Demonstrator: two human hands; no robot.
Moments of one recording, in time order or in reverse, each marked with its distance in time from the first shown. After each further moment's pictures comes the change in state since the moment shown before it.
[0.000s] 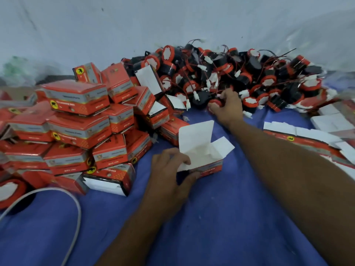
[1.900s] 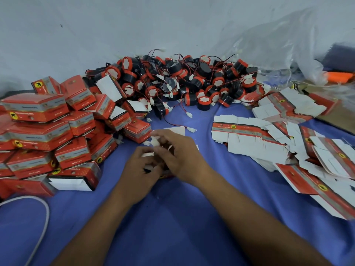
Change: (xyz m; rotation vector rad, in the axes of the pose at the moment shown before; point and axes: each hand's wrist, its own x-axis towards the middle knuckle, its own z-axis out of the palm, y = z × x) left_hand 0.002 0.031 0.004 -0.210 -0.128 -0.093; right_hand -0.191 -0.097 -0.109 0.297 -0.337 -0.231
